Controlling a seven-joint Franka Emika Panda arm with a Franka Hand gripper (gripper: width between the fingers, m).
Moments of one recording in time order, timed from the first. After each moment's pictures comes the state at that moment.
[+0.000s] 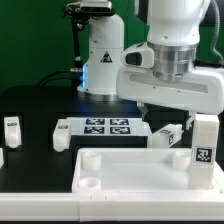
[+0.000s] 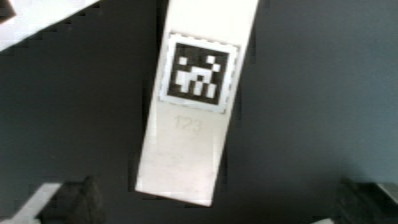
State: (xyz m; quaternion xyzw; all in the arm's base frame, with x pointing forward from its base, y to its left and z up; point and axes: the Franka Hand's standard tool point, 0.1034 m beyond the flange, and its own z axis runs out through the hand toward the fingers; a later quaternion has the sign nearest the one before) arm 0.467 0.092 0.053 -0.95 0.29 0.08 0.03
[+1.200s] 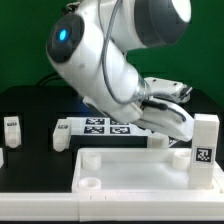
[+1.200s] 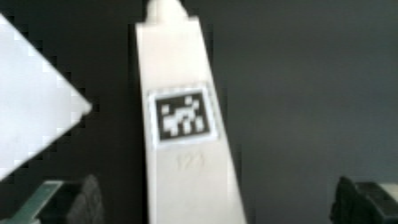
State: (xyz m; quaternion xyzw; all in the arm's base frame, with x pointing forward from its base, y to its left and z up) arm 0.462 0.085 0.032 -0.82 0.36 0.40 0.19
